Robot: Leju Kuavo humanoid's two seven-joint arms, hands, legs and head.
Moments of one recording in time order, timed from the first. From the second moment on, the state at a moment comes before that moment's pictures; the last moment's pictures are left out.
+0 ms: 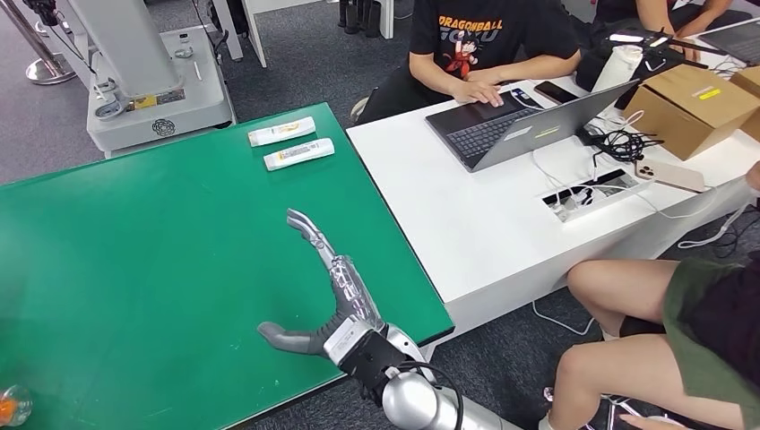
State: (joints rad) left arm -0.75 0.62 -0.96 -0.45 -0.95 0.12 -0.38; right arm -0.08 0.00 0.60 -1.65 0.27 -0.49 -0.47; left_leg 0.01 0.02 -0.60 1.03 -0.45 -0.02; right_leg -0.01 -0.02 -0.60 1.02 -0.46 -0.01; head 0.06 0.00
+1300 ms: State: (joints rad) left arm -0.91 0.96 -0.78 -1.15 0.15 -0.41 -0.40; right arm -0.04 0.02 0.53 -1.70 0.24 -0.43 -0.52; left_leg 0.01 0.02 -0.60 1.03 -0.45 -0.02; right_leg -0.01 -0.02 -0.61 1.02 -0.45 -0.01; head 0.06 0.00
